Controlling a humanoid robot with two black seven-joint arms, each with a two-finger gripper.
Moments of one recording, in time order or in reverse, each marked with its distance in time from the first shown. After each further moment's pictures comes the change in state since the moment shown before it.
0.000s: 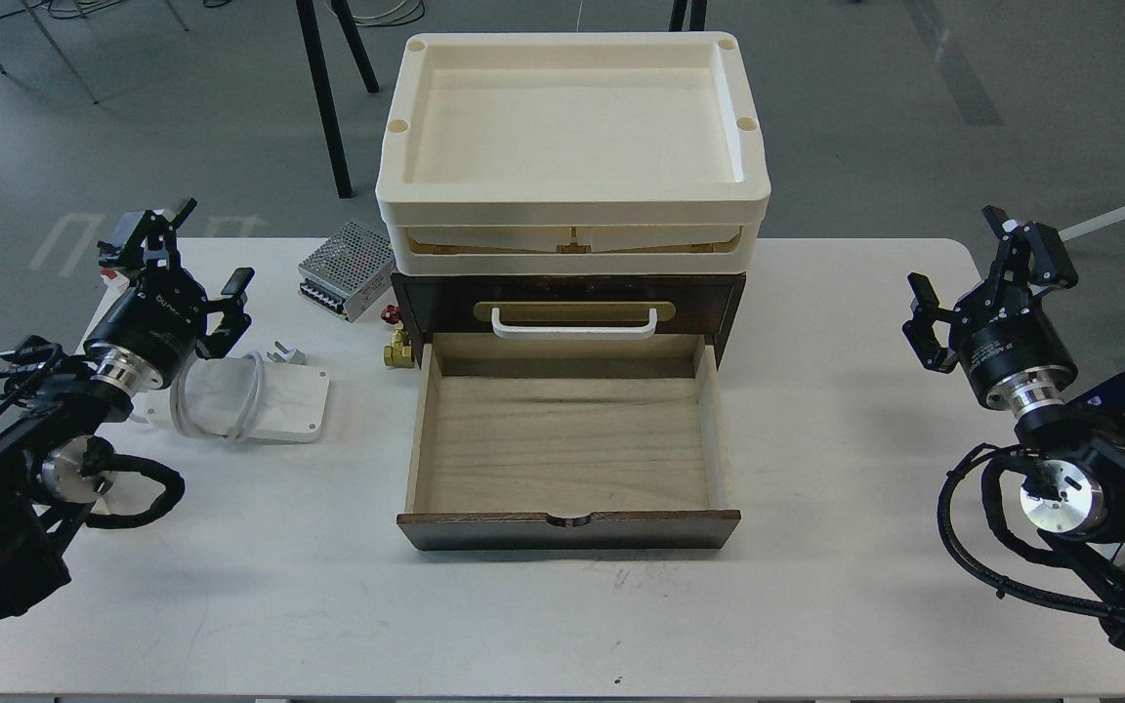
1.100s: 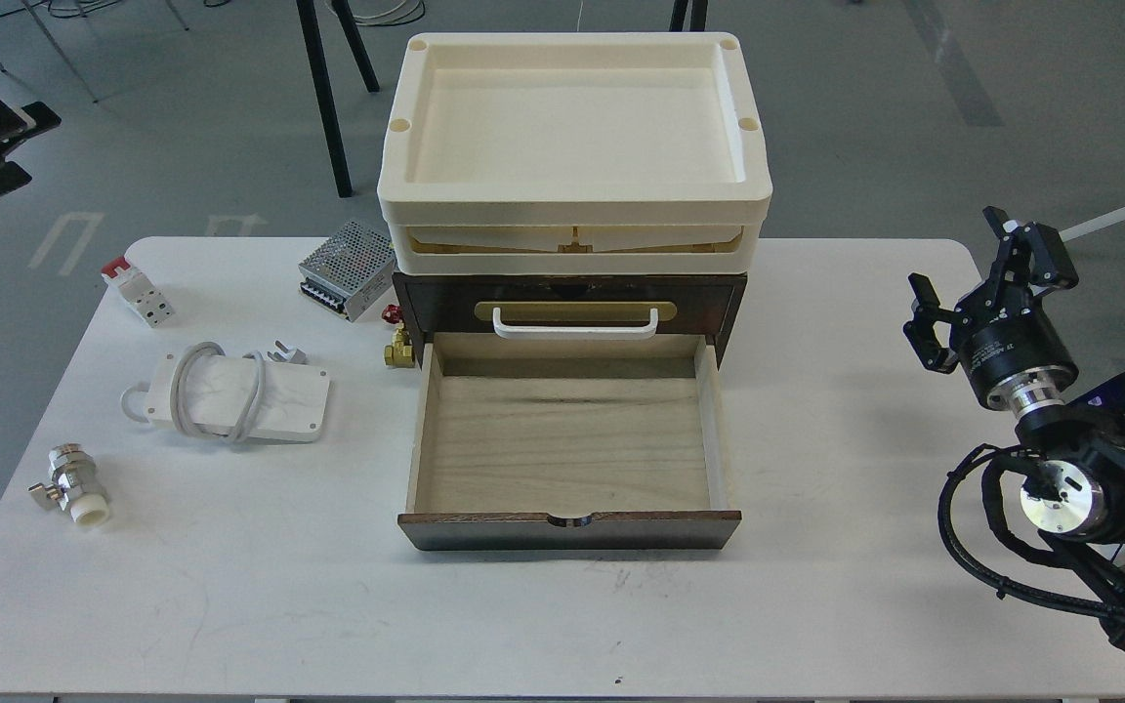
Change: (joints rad) left arm -0.276 0.445 0.038 -0.045 1.076 0.000 0.000; right arm 0.000 0.000 0.000 -0.003 0.000 0.000 0.000
